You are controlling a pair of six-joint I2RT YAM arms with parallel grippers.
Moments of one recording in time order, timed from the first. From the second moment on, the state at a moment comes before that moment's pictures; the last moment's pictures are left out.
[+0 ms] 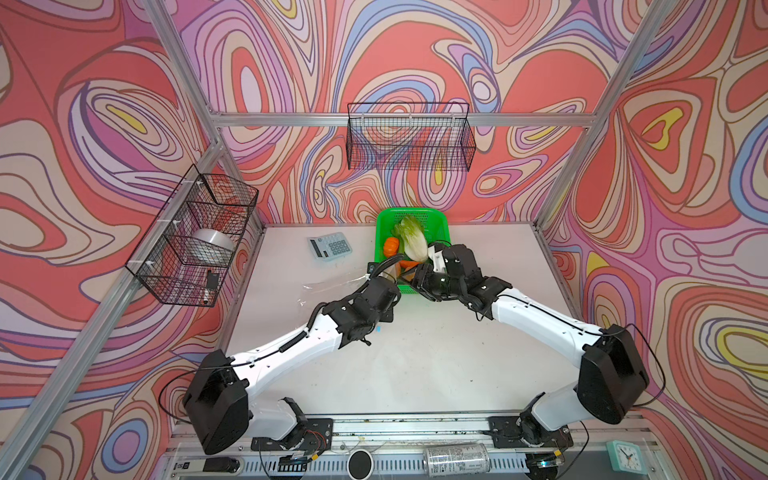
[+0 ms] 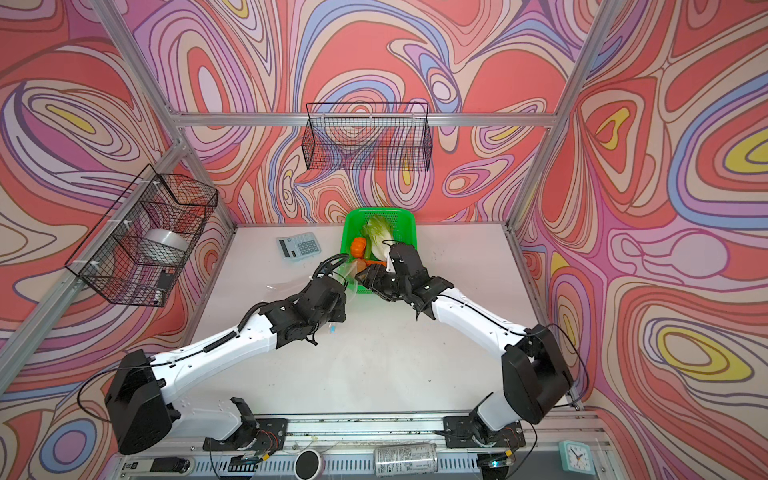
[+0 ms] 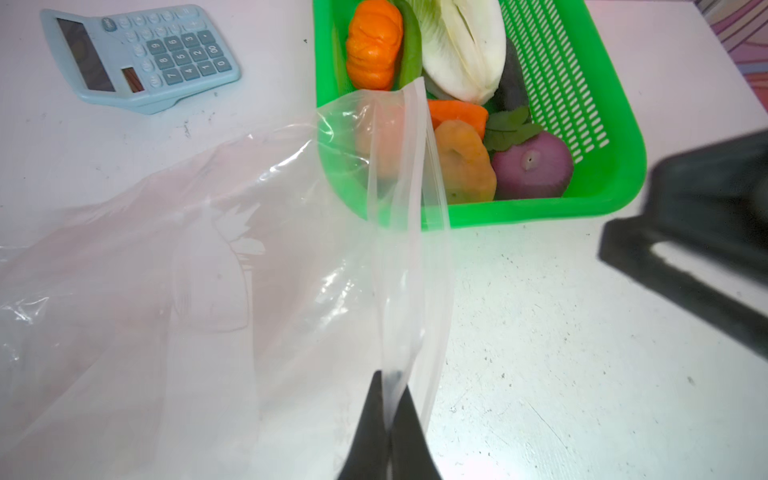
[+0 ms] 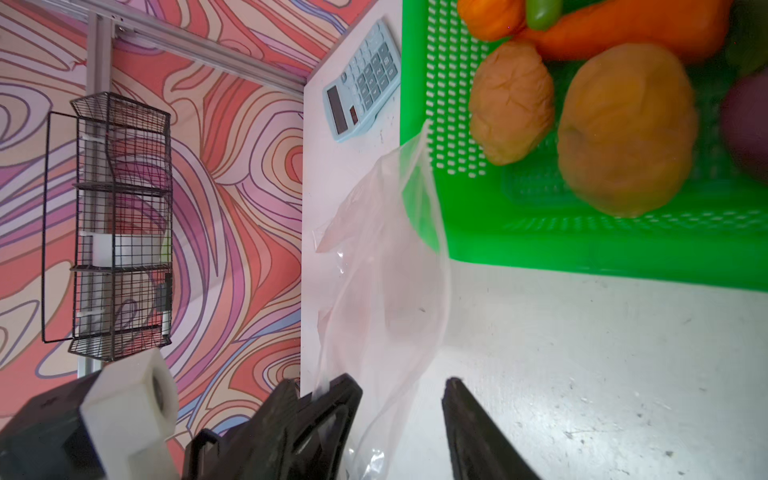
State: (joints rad) left arm -0.81 1.33 1.00 -0.47 -0.40 -0.61; right arm 0.59 1.50 1.12 -0.16 -0.35 1.00
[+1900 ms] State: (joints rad) left arm -0.71 1.41 1.13 -0.54 -0.39 -0.45; right arm 0.66 1.65 1.21 -0.27 -0.22 0.86
